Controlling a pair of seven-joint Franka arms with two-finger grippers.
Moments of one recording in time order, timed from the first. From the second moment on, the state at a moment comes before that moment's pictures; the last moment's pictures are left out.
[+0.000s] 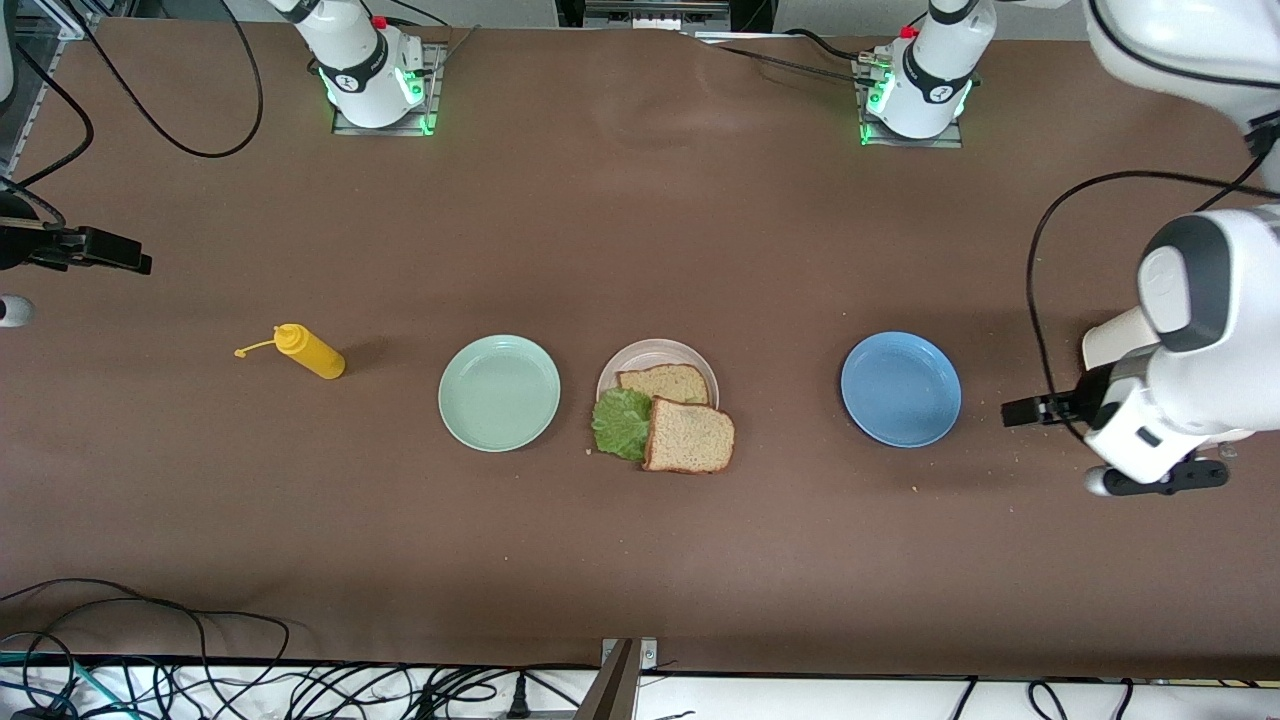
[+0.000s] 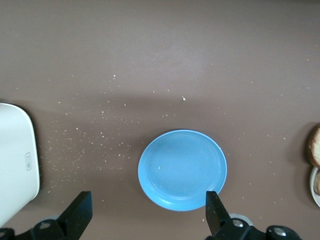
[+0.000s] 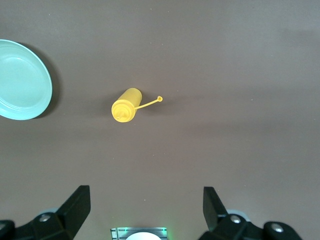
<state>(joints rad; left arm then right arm) -0.38 0.57 0.54 -1.22 -0.31 1.60 0.02 -0.03 0.18 -0.07 -1.48 -0.02 1.46 -0.08</state>
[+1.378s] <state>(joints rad) -0.37 0.39 0.53 -1.19 -0.24 1.41 0.27 -0.03 0.18 -0.07 -1.48 0.02 1.46 -0.04</state>
